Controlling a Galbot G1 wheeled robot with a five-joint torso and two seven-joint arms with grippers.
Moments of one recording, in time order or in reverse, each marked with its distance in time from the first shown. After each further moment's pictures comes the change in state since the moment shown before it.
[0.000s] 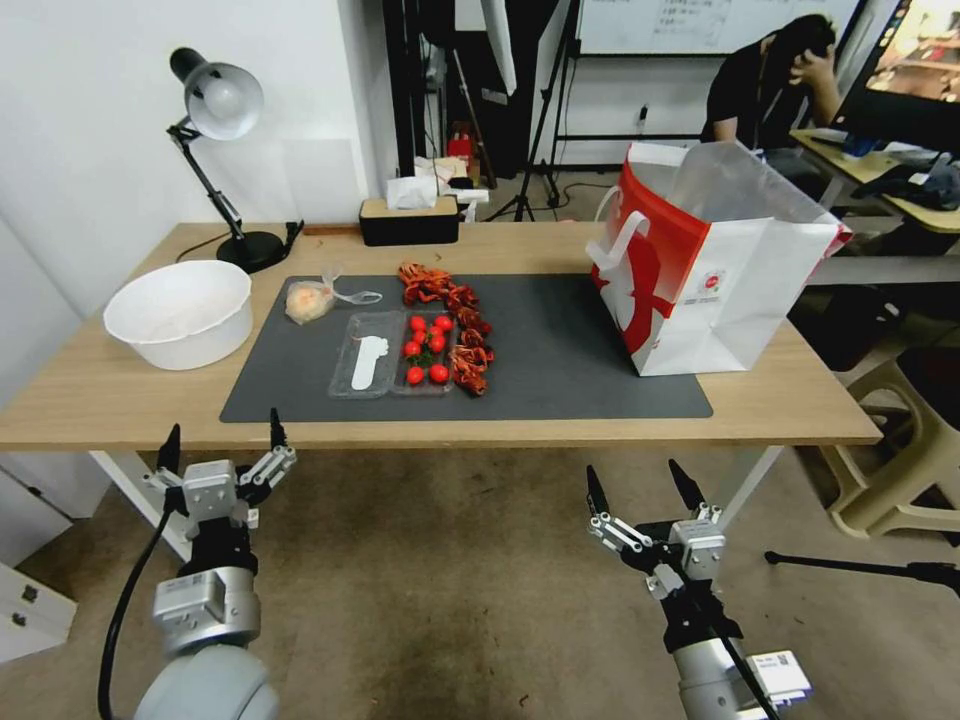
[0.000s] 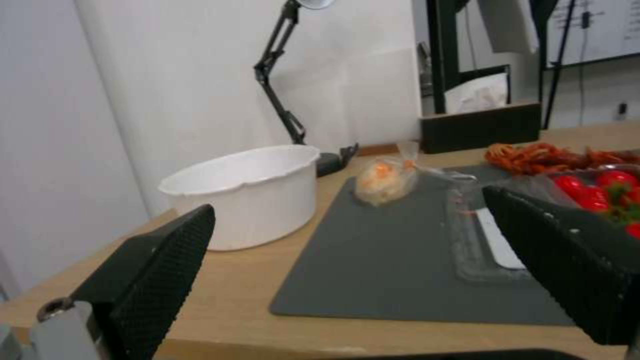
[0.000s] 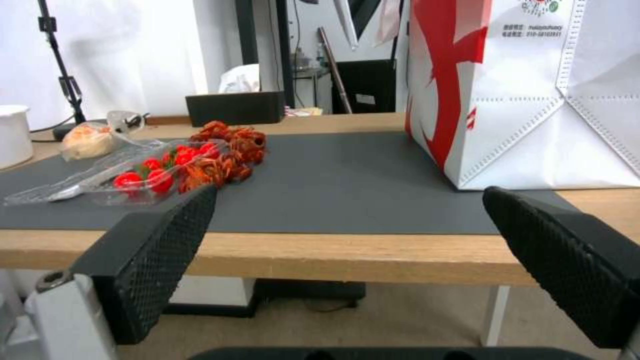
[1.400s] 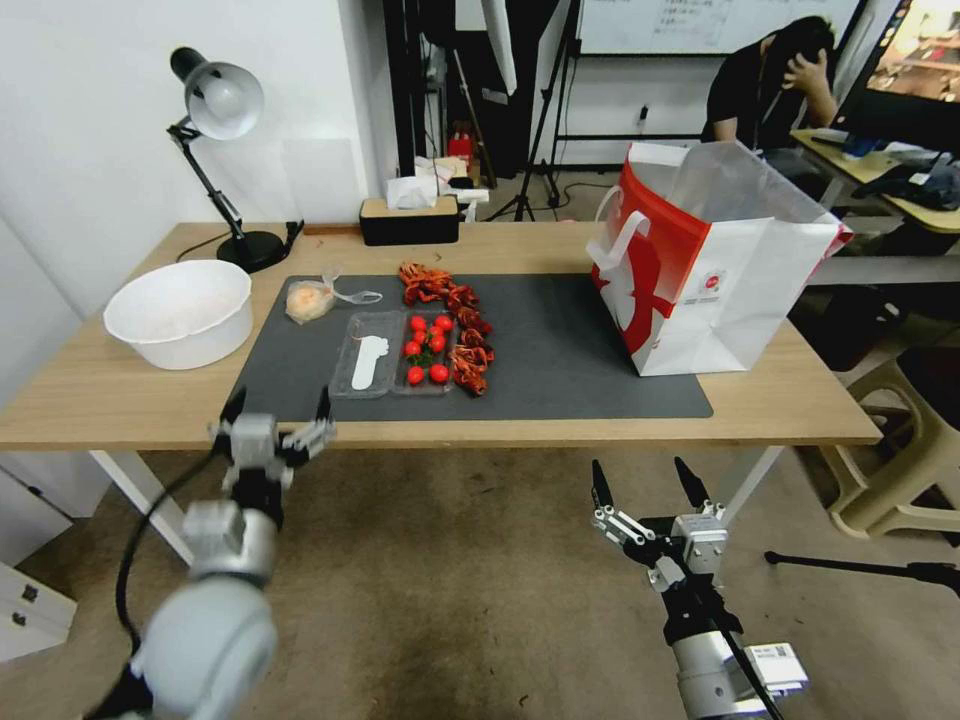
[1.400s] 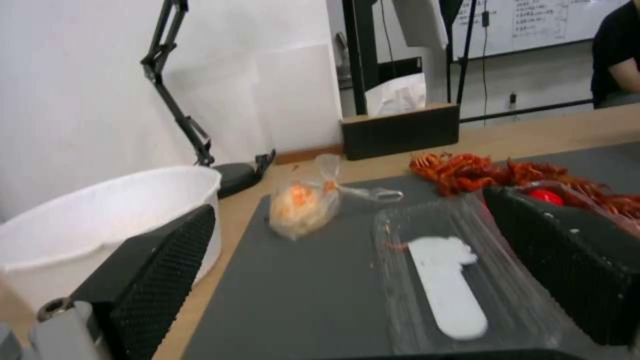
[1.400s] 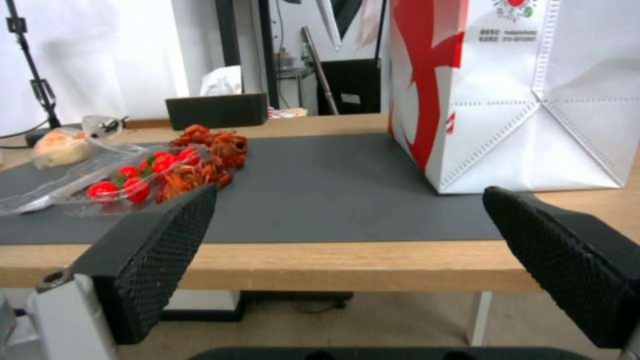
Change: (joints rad) left arm -0.162 0.118 0.035 0.065 -0.182 0.107 0.104; right arm 0.017 0.011 -0.003 0.000 0.001 -0.021 0.035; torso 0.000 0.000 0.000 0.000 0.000
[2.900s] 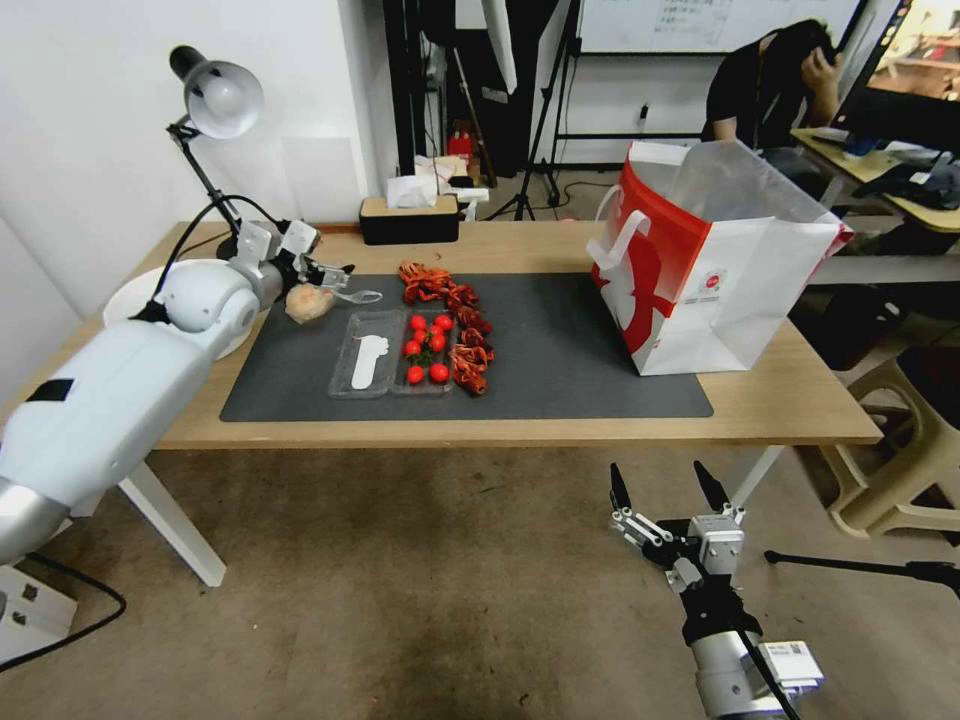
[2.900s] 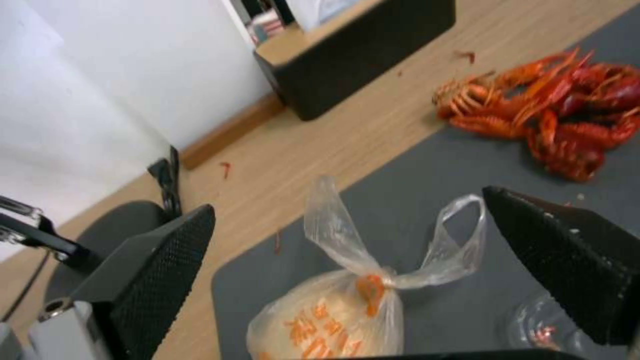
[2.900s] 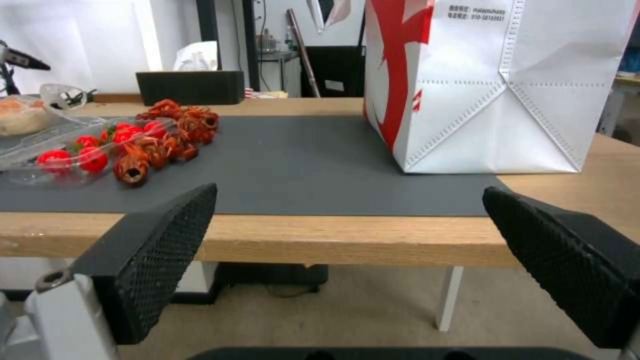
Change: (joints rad) left arm -1.378 0.259 0.642 0.941 -0.312 0.476 0.589; right arm -0.018 -0.013 0.058 -0.013 0.004 -0.020 0.007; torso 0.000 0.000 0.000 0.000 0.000
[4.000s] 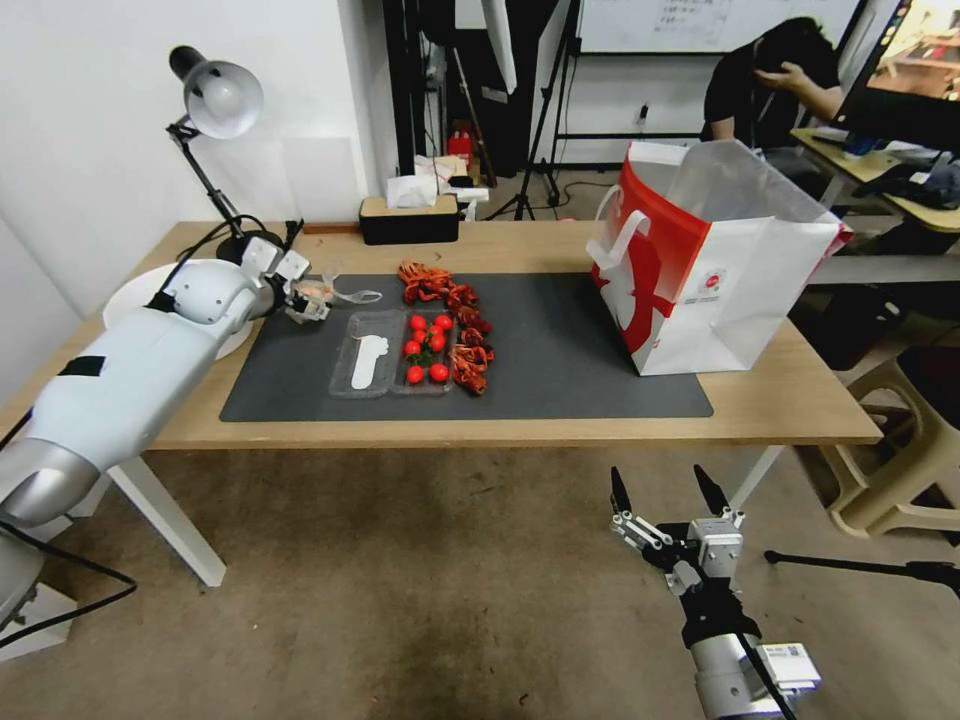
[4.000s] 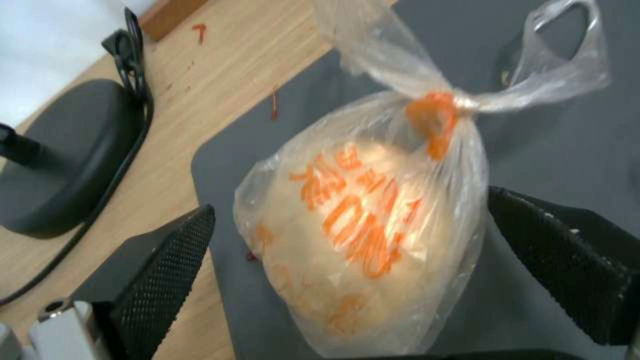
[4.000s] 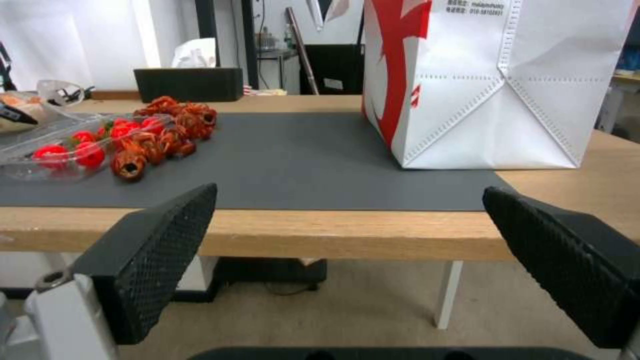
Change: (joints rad) left arm -0.059 -0.056 0.078 0.215 0.121 0.077 0.094; right arm 0.000 -0.001 0.000 -0.010 0.000 0.006 0.001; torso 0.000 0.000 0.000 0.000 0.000
